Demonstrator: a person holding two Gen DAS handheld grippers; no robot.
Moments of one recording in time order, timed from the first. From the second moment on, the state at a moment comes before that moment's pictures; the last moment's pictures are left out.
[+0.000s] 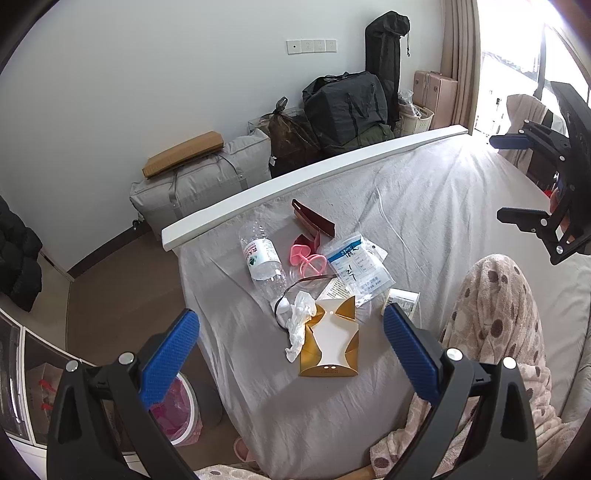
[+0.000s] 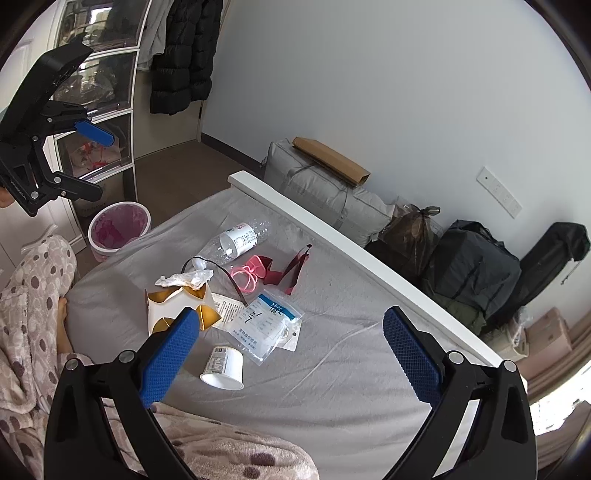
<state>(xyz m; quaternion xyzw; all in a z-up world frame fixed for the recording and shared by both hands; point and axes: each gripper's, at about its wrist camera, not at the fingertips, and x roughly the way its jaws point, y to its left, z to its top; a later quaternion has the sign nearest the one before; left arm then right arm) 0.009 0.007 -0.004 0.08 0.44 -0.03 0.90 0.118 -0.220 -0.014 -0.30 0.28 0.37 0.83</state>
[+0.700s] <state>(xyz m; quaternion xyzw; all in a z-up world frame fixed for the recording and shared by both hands) 0.006 0.012 -0.003 0.07 0.43 -0.03 0.90 0.109 -0.214 -0.008 -0.30 0.27 0.38 0.83</state>
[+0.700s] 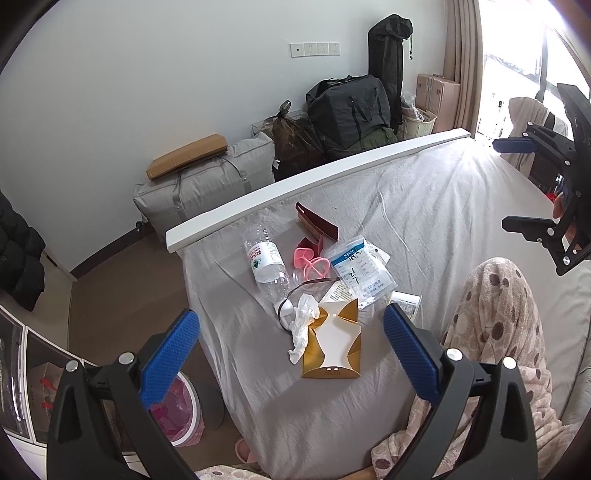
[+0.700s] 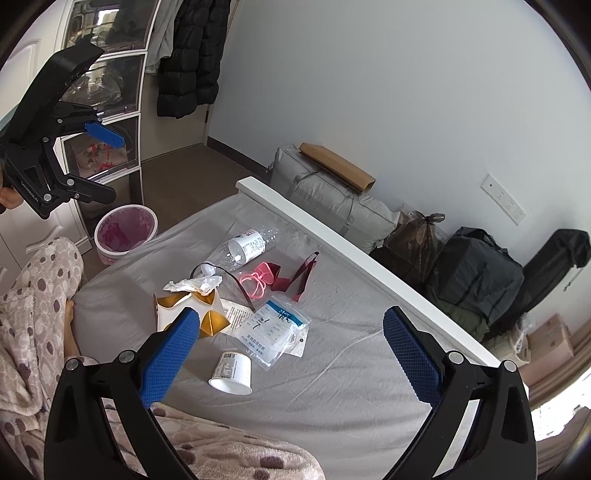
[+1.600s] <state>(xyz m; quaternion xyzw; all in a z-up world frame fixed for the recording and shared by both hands) 0.007 0.013 -0.001 0.06 0.43 -0.03 0.90 0.105 -0.207 -0.010 -0.31 0.27 0.39 0.83</state>
